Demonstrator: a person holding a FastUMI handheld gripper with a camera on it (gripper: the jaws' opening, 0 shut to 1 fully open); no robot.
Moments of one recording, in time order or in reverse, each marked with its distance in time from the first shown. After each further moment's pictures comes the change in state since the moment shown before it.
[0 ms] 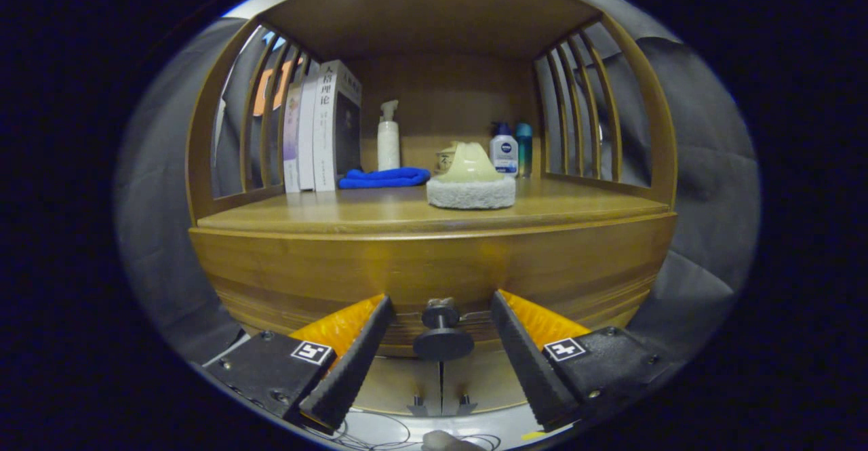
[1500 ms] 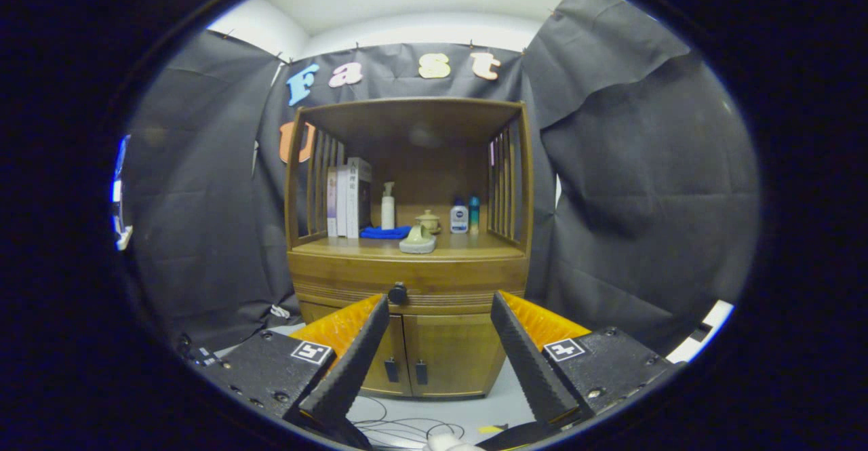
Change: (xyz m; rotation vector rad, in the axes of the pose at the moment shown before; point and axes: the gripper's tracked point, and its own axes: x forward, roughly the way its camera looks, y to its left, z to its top) arm -0.305 -0.083 0.028 -0.034 -0.204 0.000
